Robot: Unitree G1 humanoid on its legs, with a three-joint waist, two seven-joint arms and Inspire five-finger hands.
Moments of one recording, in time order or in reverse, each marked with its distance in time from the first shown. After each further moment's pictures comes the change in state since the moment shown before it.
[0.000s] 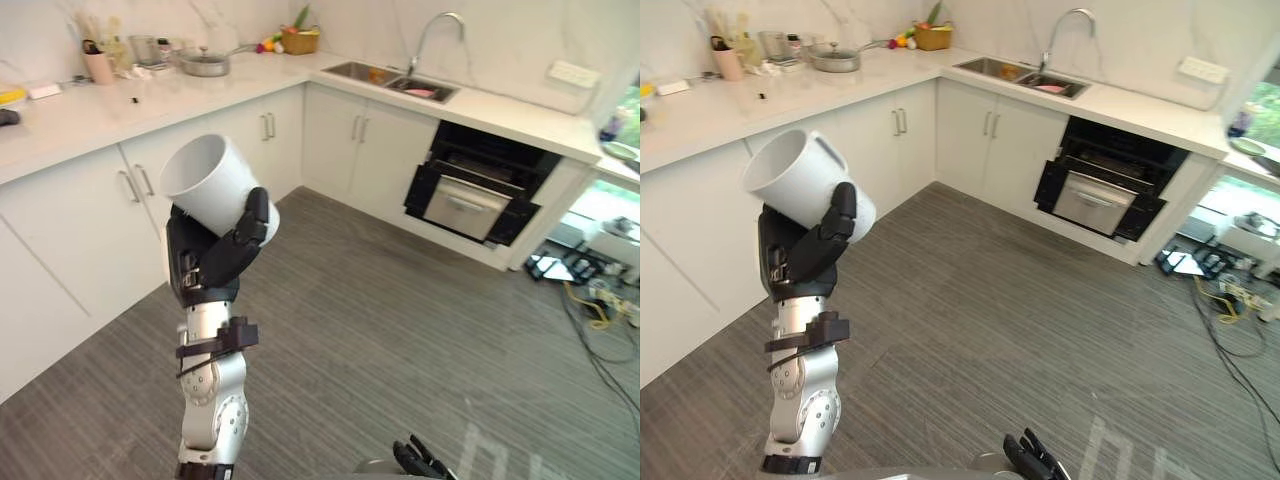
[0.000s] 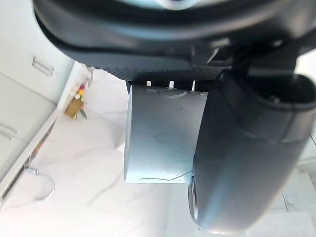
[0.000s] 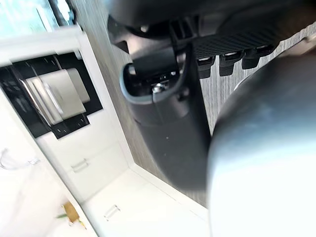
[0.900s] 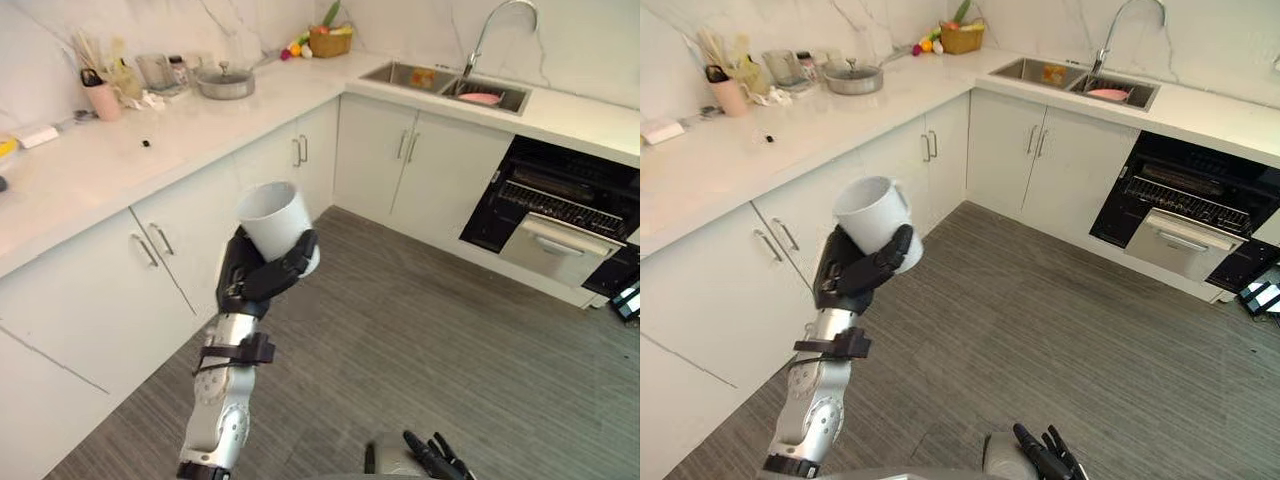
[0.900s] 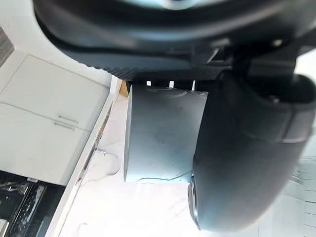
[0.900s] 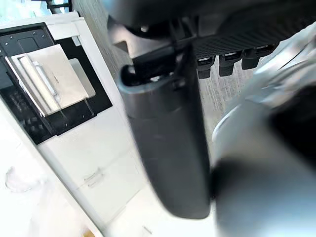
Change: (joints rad) left arm -0.092 0.070 -0.126 0.137 -0.030 0.128 -0.178; right arm -0.014 0.088 -0.210 -0.002 0.059 -0.115 0.008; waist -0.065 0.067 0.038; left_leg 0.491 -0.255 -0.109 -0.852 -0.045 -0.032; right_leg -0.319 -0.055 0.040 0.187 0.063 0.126
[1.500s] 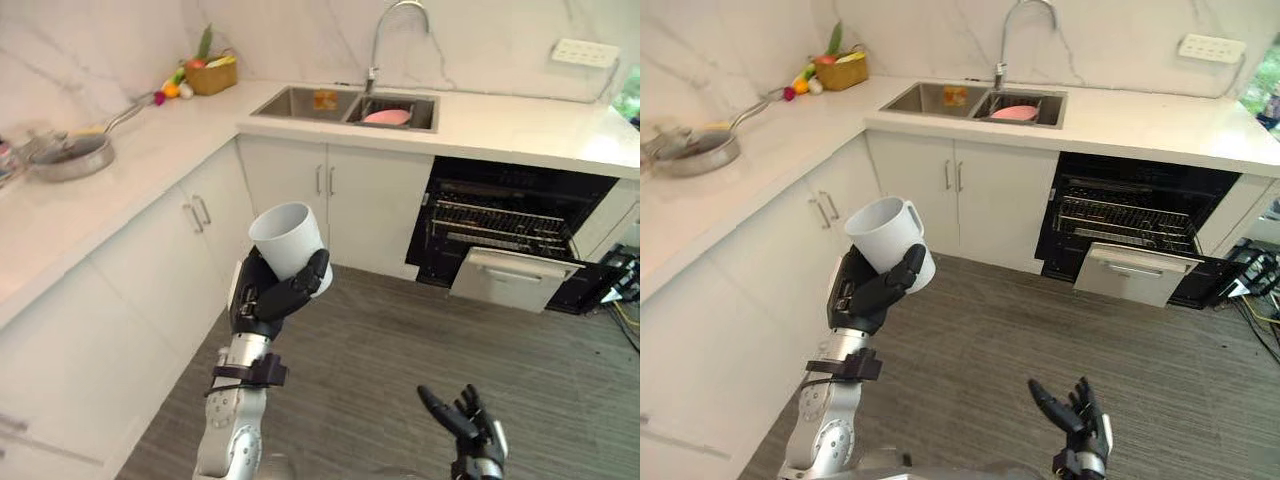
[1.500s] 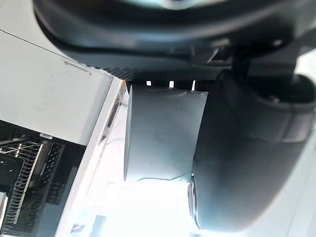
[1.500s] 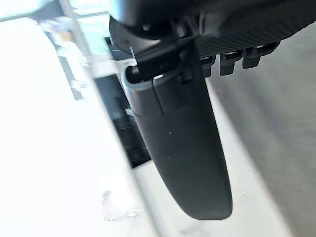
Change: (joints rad) left arm 0.175 -0.039 0.014 -0.046 0.010 -0.016 -0.048; right arm 0.020 -0.068 0.173 -0.547 -0.060 -0.086 -0.453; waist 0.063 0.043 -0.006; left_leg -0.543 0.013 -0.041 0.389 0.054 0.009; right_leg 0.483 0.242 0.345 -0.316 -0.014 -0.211
